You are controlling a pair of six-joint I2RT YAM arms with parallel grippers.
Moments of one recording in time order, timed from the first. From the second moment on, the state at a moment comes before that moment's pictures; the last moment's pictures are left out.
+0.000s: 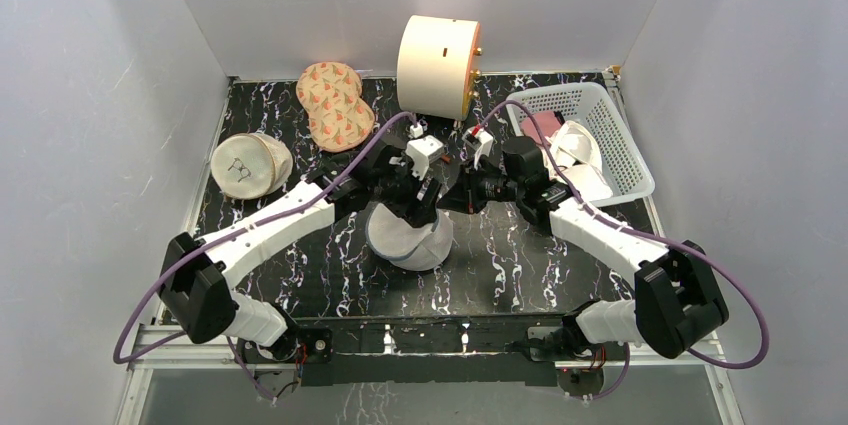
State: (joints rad) left arm -0.78 1.40 1.15 -0.53 0.25 -0.09; right arm 0.50 1.30 0.79 0.05 -0.68 0.35
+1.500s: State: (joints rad) left arm -0.87 1.48 1.31 -0.58 0.04 0.15; right arm 0.50 1.27 0.72 0.08 -0.42 0.45
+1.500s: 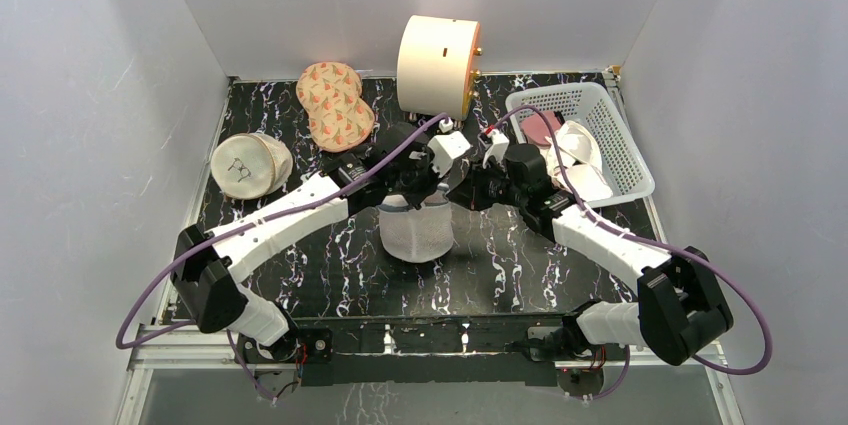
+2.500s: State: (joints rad) left arm -0.87 1.43 1.20 -0.59 0.11 0.06; right arm 0.49 1.23 0.70 0.09 -0.55 0.41
